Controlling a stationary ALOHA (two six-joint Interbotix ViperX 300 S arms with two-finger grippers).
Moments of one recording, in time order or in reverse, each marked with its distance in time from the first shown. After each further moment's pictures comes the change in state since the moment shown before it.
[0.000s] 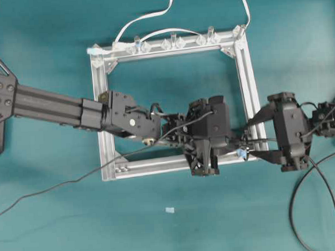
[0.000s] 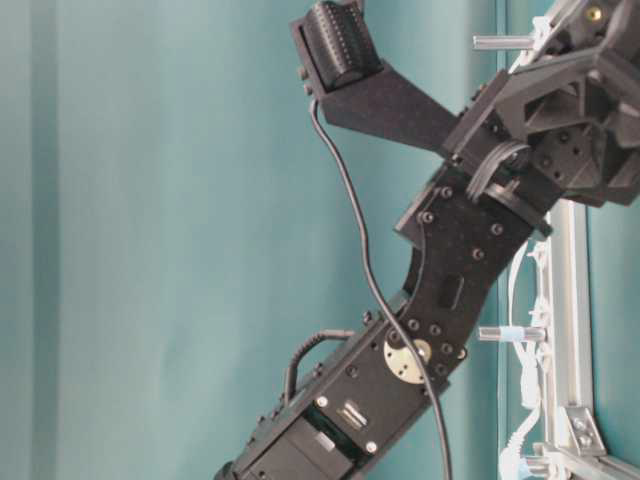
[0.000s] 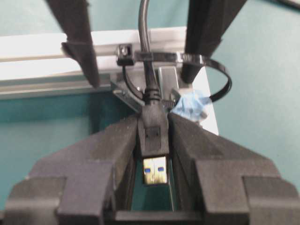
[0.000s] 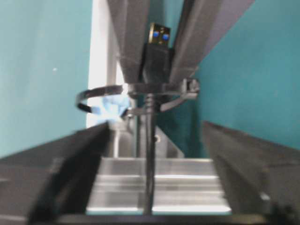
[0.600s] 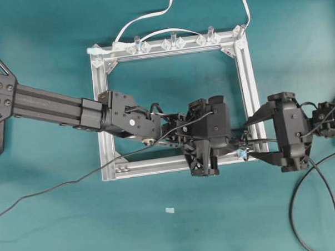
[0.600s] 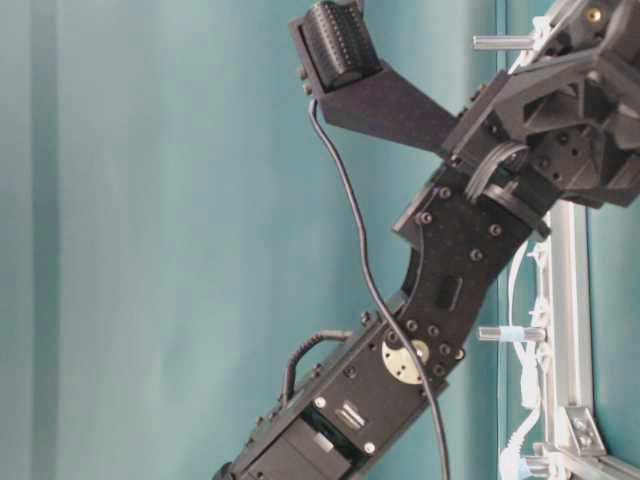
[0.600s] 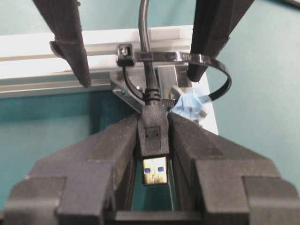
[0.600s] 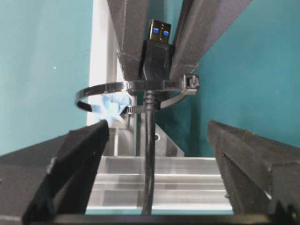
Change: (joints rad) left arm -0.002 -0.005 0.003 0.000 0.006 0.002; right arm 0.000 0.000 0.000 0.002 0.002 -0.002
